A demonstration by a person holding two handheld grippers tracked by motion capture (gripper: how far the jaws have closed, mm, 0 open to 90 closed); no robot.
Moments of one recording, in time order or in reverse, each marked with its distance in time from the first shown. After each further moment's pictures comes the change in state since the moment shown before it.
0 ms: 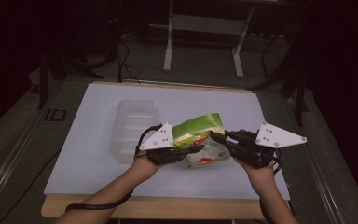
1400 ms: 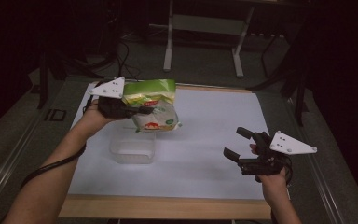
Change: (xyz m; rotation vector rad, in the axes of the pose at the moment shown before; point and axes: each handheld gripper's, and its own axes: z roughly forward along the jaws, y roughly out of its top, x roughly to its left) left arm 0.134 0.000 -0.111 0.173 -0.055 0.061; right arm -0.016 -0.045 -0.033 0.010 -0.099 0.139
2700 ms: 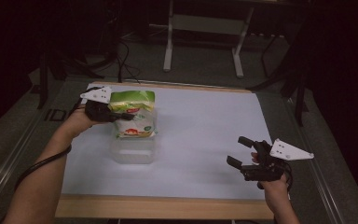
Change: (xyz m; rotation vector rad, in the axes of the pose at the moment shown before) left arm 0.027 -0.081 -0.019 0.148 -0.013 -0.101; right arm -0.013 -0.036 -0.009 0.043 0.010 0.053
